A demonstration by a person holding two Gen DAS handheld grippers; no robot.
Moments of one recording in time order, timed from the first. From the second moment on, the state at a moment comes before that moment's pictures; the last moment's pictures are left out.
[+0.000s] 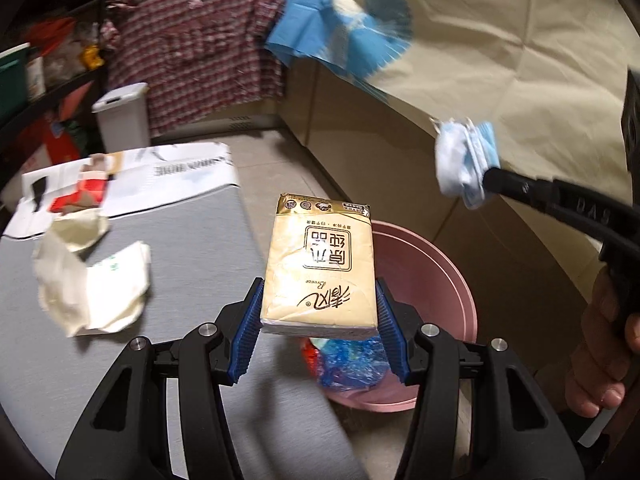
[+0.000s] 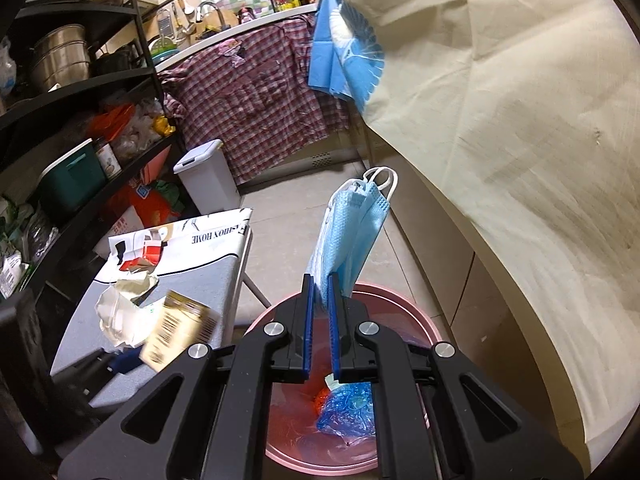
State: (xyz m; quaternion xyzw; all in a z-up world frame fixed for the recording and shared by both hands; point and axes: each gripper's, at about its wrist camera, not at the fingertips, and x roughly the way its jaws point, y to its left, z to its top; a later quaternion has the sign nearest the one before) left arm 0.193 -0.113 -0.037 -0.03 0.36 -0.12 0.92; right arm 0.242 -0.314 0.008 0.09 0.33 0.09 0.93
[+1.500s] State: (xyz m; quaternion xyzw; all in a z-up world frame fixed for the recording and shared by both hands) left arm 0.178 -0.068 -0.013 -0.08 0.37 -0.10 0.92; right arm 0.253 -0.300 -0.014 0.08 0.35 0.08 0.93
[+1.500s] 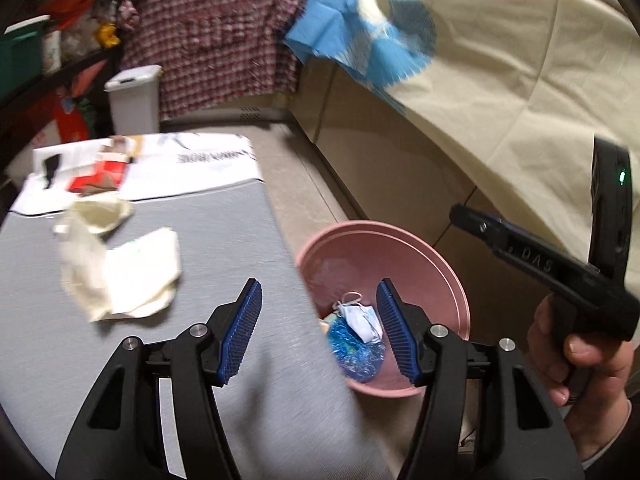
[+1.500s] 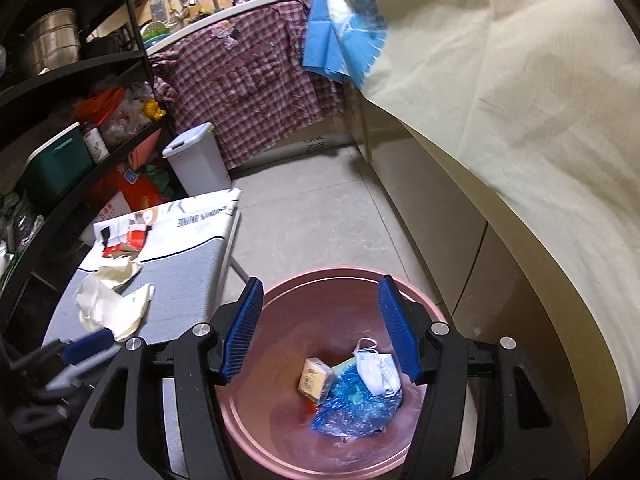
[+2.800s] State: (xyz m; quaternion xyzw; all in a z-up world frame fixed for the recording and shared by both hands) left arm 0.138 0.199 -0.016 -0.19 0.33 0.10 0.92; right arm 0.203 -0.028 -0.042 -0.06 0.34 0.32 0.88
